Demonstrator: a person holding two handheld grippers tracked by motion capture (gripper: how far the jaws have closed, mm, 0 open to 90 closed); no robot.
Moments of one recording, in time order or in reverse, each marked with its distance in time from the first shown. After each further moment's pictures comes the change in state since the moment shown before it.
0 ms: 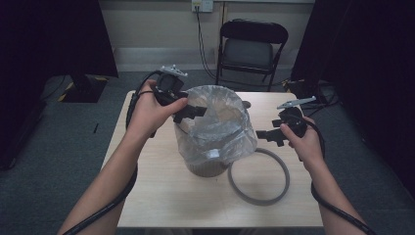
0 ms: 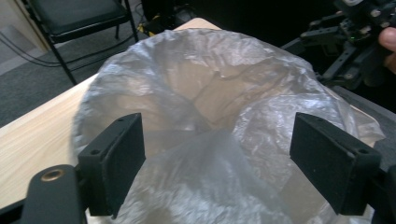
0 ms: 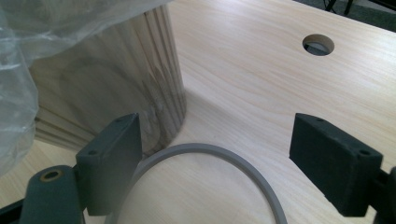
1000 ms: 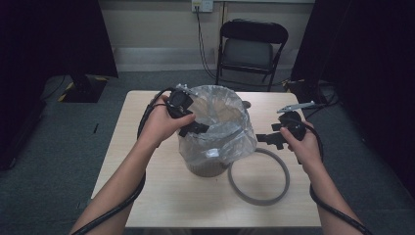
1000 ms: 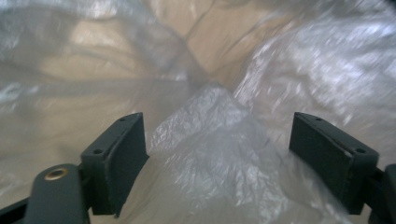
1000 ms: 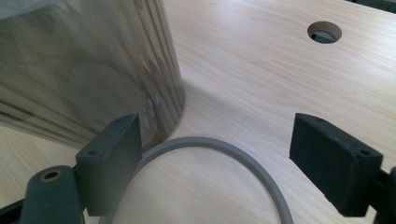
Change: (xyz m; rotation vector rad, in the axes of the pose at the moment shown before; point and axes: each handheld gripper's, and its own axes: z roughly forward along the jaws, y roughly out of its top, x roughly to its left) left arm 0.006 -0.029 0.044 0.178 -0.016 0.009; right arm -0.007 -0.013 0.011 0.010 0.016 0.018
